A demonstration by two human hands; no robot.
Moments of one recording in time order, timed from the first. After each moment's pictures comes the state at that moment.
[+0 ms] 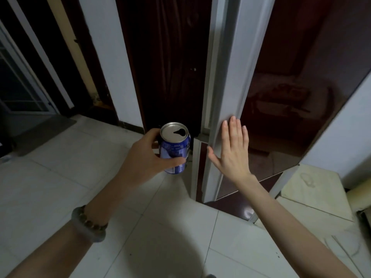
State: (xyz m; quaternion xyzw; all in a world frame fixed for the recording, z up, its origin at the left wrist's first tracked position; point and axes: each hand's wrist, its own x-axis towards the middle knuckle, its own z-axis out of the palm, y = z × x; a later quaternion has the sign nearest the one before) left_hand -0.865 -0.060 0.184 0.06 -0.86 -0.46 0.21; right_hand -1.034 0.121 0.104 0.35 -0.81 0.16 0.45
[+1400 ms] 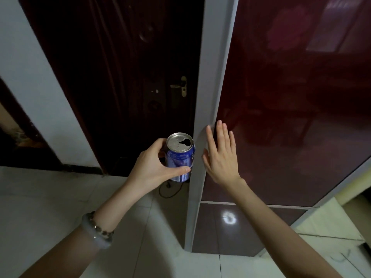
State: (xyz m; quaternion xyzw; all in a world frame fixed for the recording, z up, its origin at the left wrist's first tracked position) left_hand -1.211 -0.251 0.180 -0.03 -0.87 -0.49 0.12; right_hand -1.302 -0.061 0.126 0.20 -0.91 0.05 0.35
